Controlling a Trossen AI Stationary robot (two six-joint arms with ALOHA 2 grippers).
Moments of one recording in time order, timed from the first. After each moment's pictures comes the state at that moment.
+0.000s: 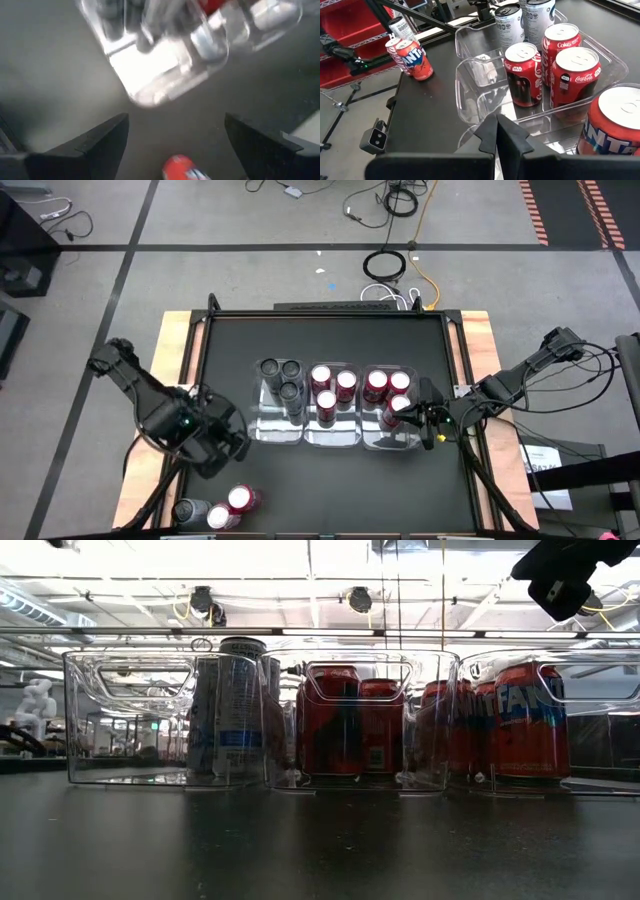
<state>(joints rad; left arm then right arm) -0.71 1.38 1.43 -1.41 -0.40 -1.74 0.56 0.78 0.62 -0.34 0.52 0.64</state>
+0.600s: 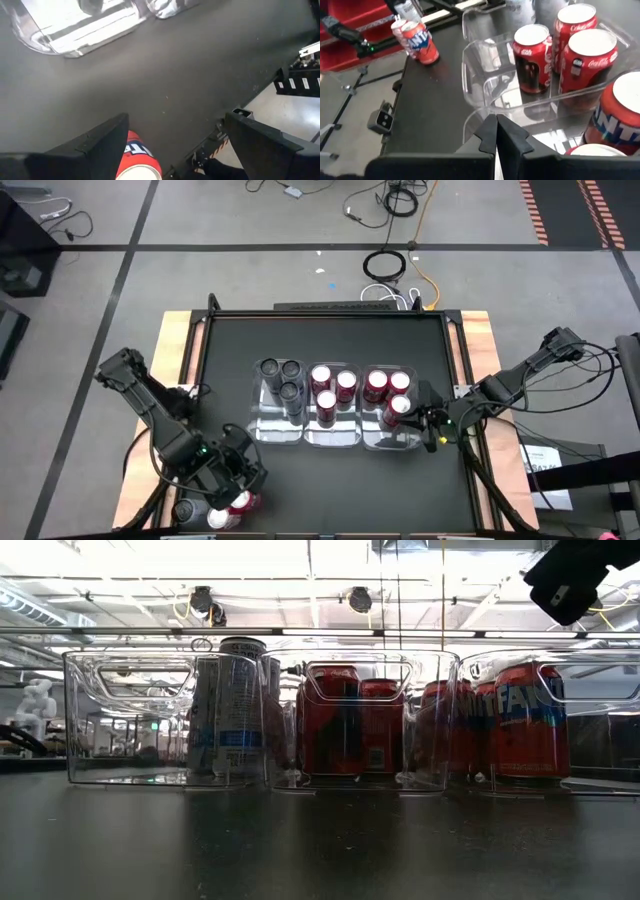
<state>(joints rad) -0.78 1.53 1.43 -1.10 -0.35 -1.80 0.56 0.78 0.62 -0.38 0.44 0.64</state>
